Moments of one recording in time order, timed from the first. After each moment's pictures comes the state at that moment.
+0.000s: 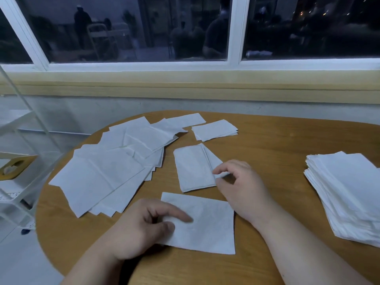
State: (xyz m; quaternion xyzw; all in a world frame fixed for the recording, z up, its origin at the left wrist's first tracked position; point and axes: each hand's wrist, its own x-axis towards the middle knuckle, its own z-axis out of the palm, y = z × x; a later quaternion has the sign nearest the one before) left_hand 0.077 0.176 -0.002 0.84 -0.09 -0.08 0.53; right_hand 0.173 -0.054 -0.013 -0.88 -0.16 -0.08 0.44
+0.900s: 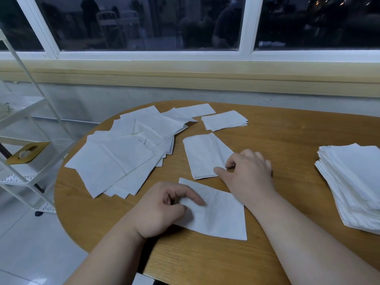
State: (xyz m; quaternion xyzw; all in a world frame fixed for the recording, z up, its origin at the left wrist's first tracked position) left_hand 0.080 0.171 -0.007 0.84 -0.11 -0.07 0.53; right_hand 0.178 -0.035 -0.022 -0.97 -0.07 -0.11 0.22
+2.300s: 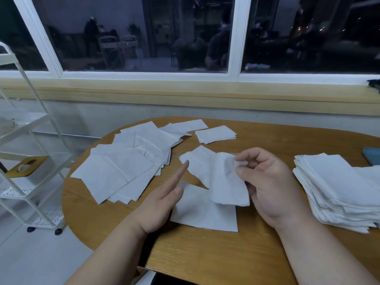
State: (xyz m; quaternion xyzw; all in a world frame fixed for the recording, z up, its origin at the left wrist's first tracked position) left_hand 0.080 0.176 -0.010 0.85 -0.13 -0.01 0.51; right_hand 0.101 -0.067 0.053 -0.63 -0.12 -0.03 0.77
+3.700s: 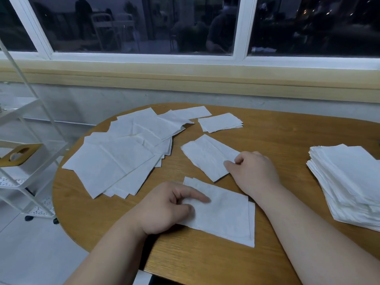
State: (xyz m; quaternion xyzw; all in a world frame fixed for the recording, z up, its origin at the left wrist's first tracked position) left_hand 0.081 0.168 -0.005 0.84 -0.10 -0.13 0.51; right_hand 0.179 -0.050 -0.004 -0.97 0.00 -0.02 0.25
